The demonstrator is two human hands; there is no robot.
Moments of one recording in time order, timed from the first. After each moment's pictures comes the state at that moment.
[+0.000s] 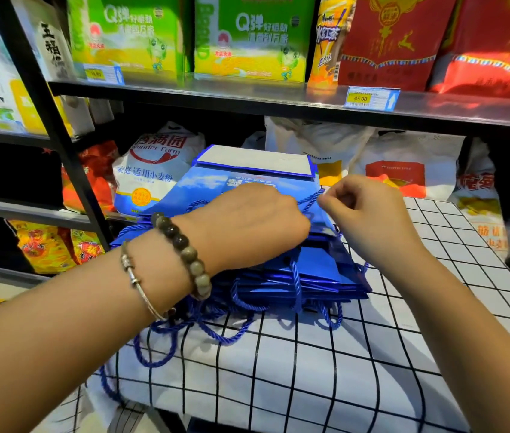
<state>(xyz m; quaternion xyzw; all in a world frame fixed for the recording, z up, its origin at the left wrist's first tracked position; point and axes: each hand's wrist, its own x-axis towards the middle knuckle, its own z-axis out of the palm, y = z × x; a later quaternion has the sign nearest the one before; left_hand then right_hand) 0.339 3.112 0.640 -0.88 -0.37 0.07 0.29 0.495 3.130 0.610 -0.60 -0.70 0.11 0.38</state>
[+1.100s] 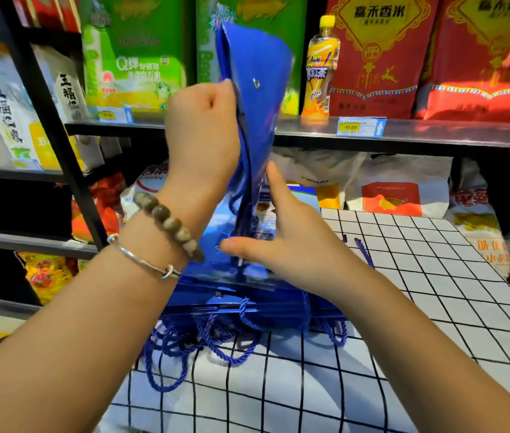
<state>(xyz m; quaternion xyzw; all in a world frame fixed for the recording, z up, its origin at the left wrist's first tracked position) 0.312 3.149 0.697 -0.58 -0.45 -0.67 -0.09 0.430 3.102 0.632 -0.47 -0.78 0.24 0.34</state>
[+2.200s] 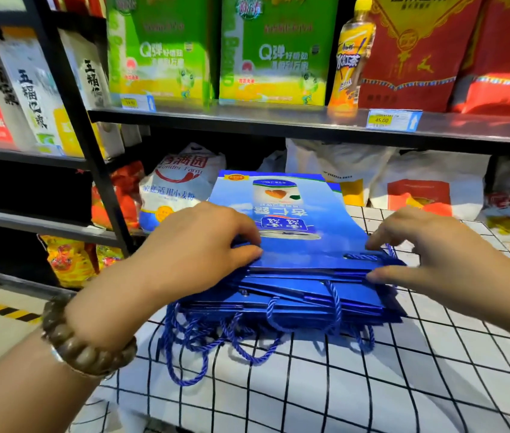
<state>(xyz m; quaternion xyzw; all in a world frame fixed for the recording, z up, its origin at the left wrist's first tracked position) 0.260 3.091 0.632 -0.80 -0.58 -0.17 0.02 0.526 3.101 0.630 -0.51 -0.83 0.05 0.20</state>
